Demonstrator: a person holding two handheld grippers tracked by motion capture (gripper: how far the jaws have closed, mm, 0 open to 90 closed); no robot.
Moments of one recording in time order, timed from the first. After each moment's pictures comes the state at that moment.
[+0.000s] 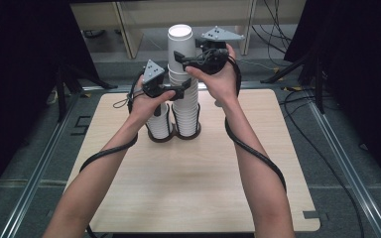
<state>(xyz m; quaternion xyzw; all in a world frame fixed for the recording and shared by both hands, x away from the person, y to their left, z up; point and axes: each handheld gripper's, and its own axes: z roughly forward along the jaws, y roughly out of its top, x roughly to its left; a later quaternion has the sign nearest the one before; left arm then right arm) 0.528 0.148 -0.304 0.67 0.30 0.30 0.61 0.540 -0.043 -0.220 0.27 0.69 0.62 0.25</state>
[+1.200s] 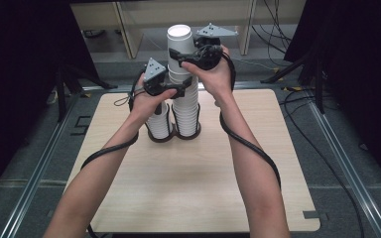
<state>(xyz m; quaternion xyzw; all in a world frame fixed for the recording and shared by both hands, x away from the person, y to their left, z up) 0.531 0.146 -0.302 0.67 0.30 0.30 0.60 0.558 -0.034 -0.223 0.26 0.69 0.63 0.23</state>
